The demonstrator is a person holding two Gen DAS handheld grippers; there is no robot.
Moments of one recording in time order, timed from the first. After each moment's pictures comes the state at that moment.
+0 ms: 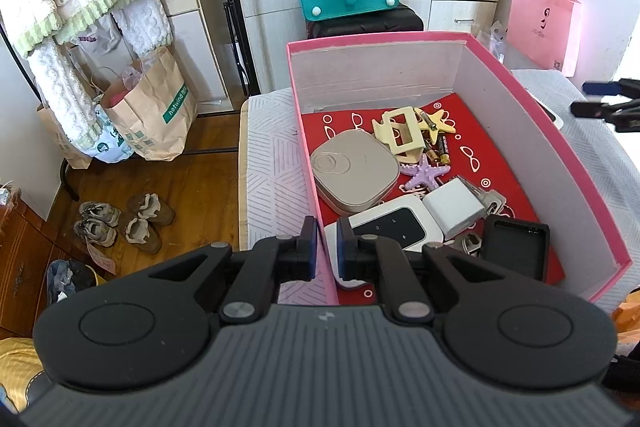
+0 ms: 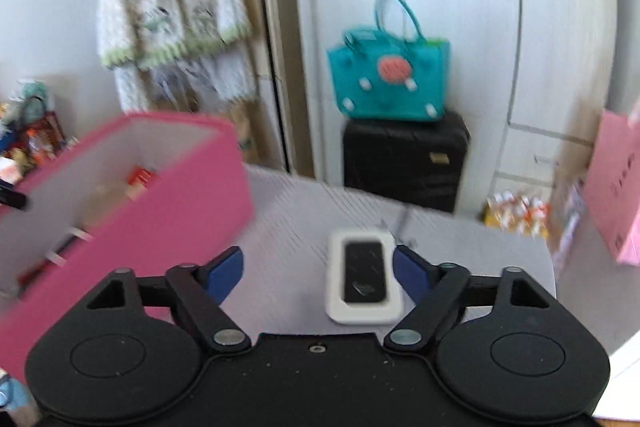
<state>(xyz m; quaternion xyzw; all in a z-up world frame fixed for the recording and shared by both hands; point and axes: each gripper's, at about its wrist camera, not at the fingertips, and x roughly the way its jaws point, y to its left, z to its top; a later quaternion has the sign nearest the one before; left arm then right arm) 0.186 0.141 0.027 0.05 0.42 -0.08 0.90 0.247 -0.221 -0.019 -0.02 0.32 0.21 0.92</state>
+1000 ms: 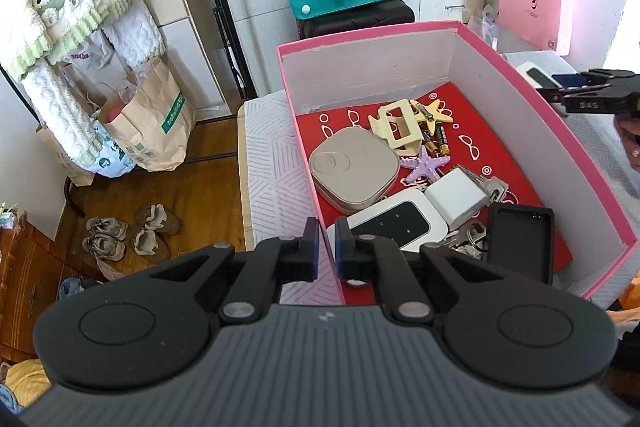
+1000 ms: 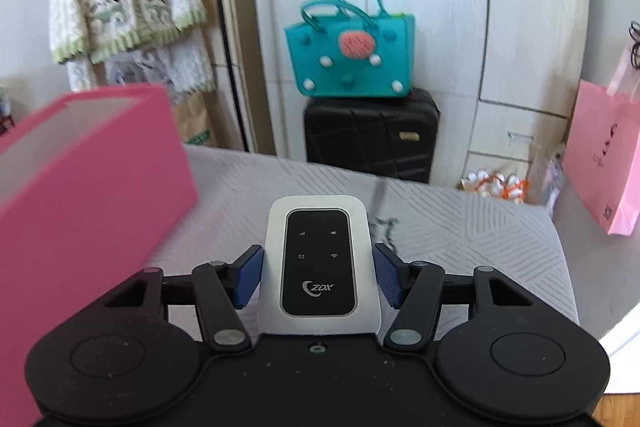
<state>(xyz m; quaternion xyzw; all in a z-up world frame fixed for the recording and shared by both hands) 0.189 0.136 0.031 0.09 0.42 -0.09 0.90 0.269 -0.213 -0.053 -0.01 0.32 0.16 0.93</state>
